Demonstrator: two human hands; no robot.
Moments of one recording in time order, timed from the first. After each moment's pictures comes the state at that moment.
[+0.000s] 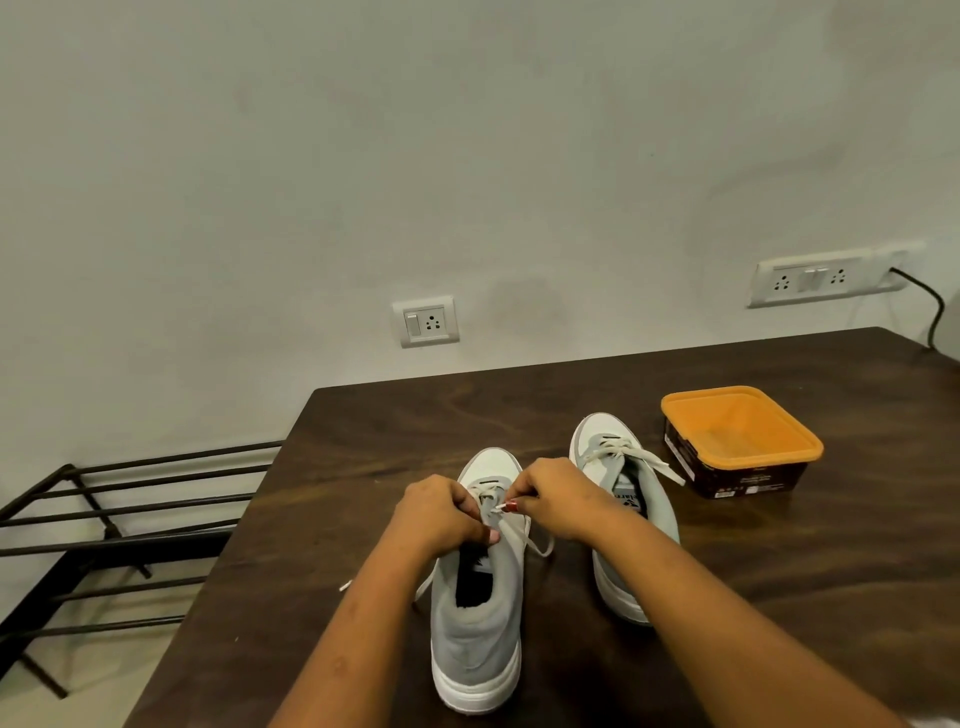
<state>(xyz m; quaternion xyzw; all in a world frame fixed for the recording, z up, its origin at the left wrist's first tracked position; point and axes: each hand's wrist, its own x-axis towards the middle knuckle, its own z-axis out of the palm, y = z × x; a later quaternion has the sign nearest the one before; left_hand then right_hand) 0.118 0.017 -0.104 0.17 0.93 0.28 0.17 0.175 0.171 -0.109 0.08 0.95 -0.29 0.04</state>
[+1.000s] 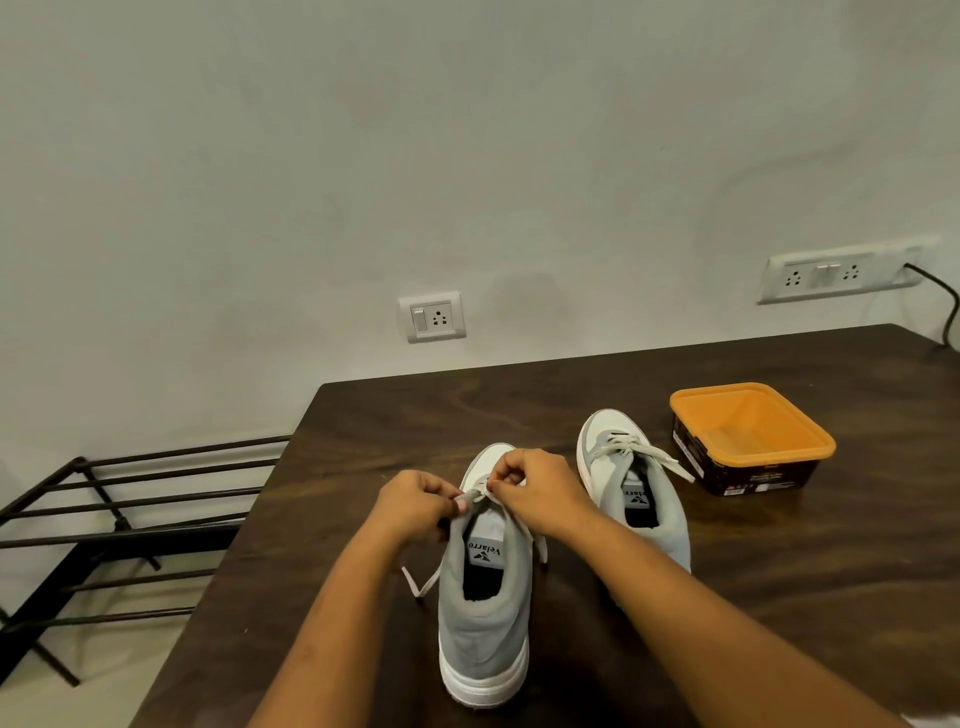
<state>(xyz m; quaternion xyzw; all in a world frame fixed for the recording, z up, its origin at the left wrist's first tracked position) 0.106 -0.005 -0.110 0.07 0.84 0.50 0.23 0.165 0.147 -0.119 0.11 0.90 -0.41 -0.08</state>
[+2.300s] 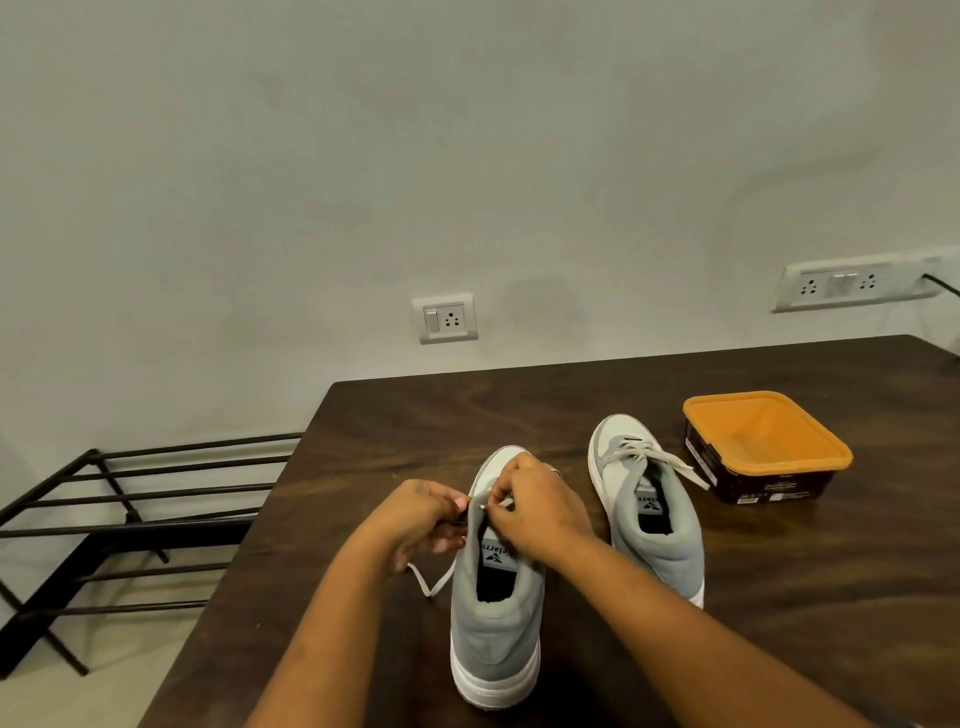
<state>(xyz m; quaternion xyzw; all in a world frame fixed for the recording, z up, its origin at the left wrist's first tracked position) 0.107 -0.018 -0.109 0.04 0.75 0.58 0.32 0.167 0.124 -0.125 0.10 0.95 -0.27 -0.10</state>
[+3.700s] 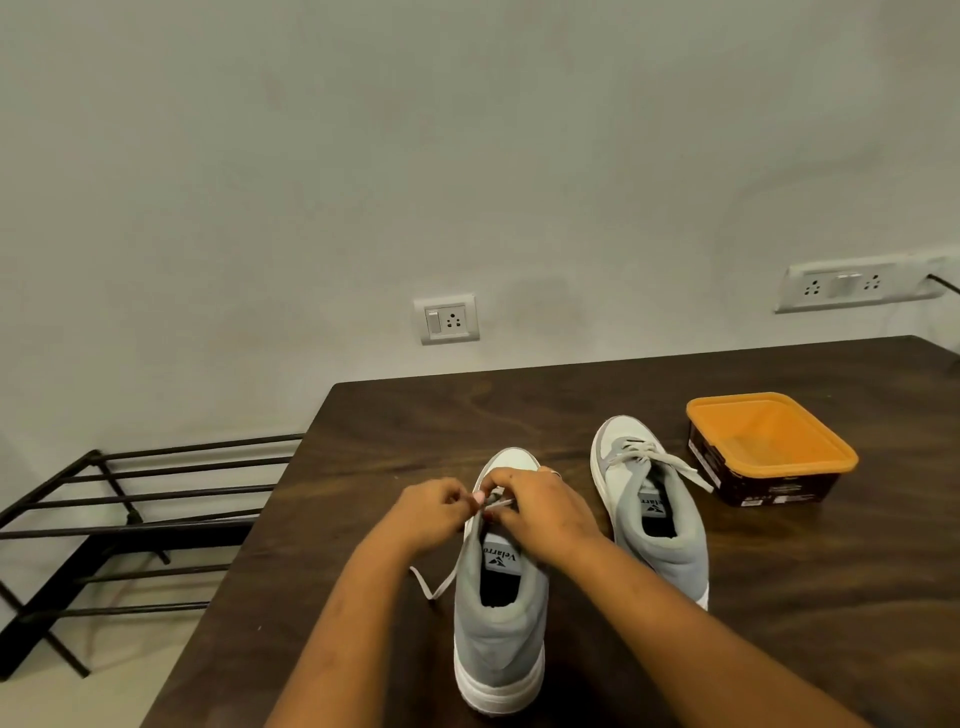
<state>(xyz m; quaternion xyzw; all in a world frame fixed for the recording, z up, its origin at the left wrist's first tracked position) 0.101 -0.013 -0.112 0.23 0.92 0.29 0.15 0.169 0.129 -0.123 0.06 0.95 -0.28 -0.07</state>
